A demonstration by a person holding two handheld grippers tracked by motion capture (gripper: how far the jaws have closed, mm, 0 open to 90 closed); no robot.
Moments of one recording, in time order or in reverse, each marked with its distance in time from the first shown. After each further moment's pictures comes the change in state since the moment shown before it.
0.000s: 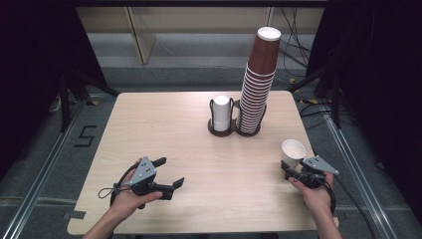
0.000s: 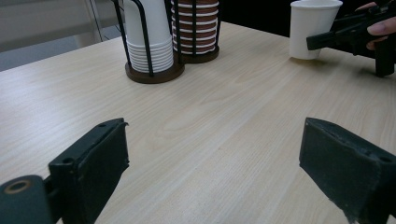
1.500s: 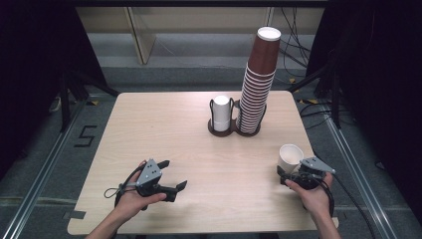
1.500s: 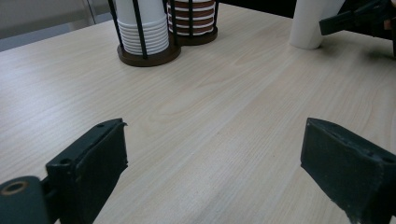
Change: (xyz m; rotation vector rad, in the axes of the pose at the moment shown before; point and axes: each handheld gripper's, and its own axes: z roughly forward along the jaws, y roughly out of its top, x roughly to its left) left arm -0.001 -0.011 0.013 0.055 -0.004 0.010; right arm 0.012 0.002 -0.004 0.092 -0.018 0.072
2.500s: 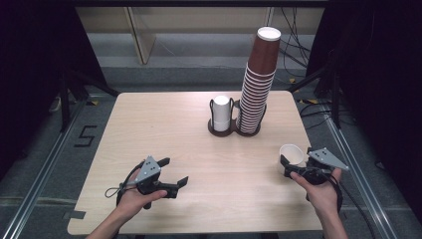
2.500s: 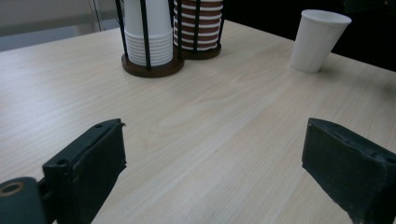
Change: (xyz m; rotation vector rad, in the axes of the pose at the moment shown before) left arm 0.000 0.008 0.002 -0.073 0.005 -0.066; right arm 0.009 0.043 -0.032 -0.193 0.008 -0.062
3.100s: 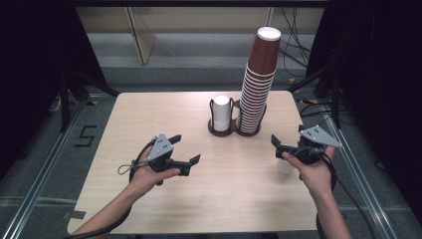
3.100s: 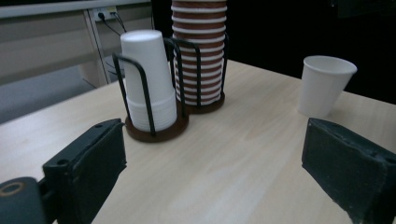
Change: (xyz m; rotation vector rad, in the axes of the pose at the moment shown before) left arm 0.006 0.067 0.045 -0.078 0.001 0.091; right arm 0.024 0.067 0.014 -0.066 0.058 -0.064
